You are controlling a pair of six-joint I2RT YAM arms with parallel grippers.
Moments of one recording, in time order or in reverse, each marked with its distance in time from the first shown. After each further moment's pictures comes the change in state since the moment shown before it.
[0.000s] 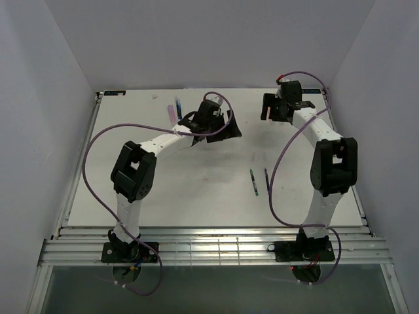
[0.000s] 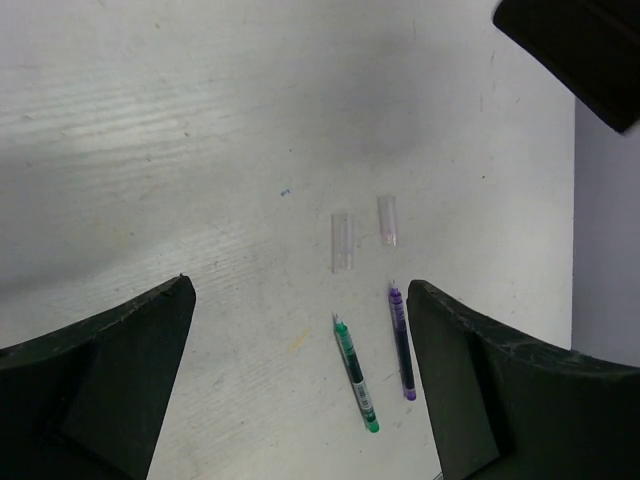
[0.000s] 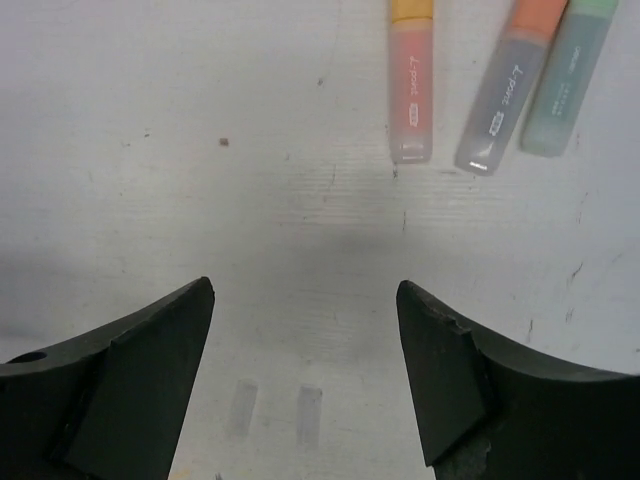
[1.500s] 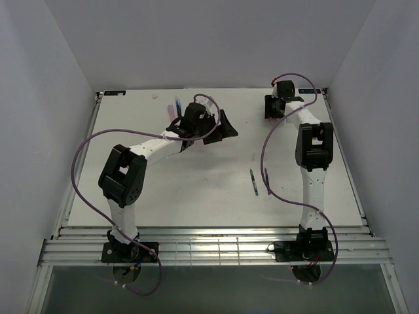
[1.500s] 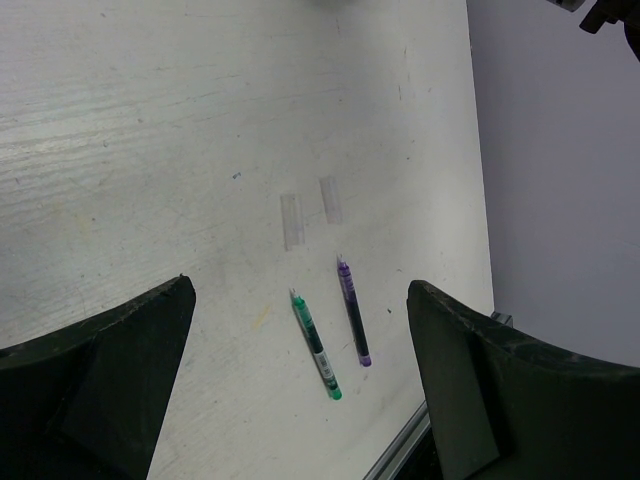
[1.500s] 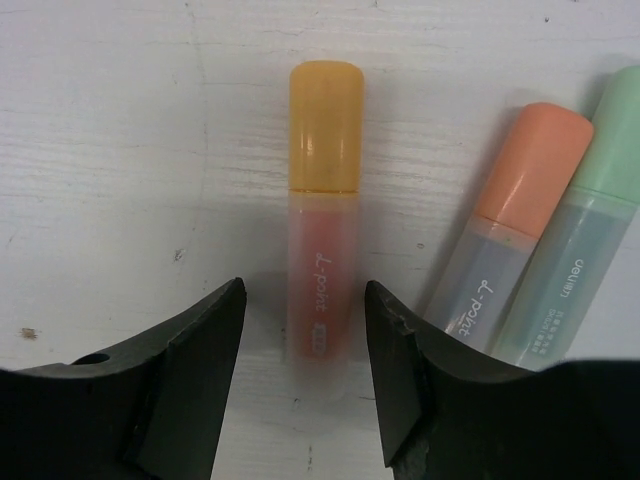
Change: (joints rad) left arm 0.083 -0.145 -0.239 0.260 0.183 -0.069; right arm -0.060 0.576 0.537 -0.036 0.008 -0.150
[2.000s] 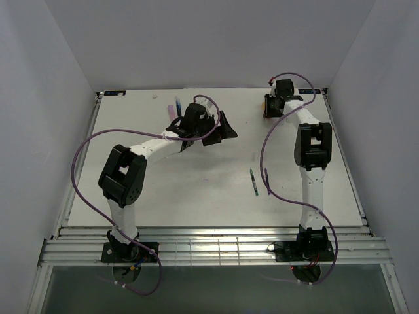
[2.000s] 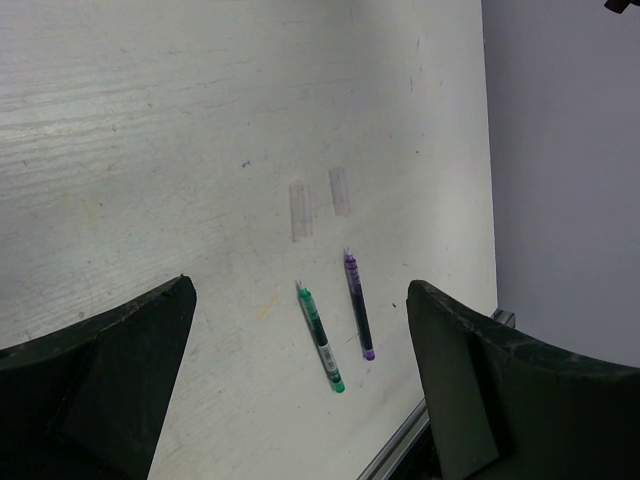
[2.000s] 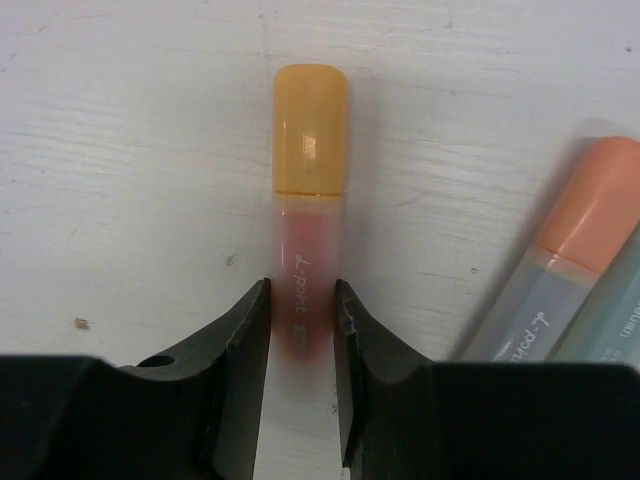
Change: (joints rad) left arm 0.000 0.000 0.000 -0.021 -0.002 -0.003; right arm 0.000 0.029 0.057 -0.028 -0.080 -0.003
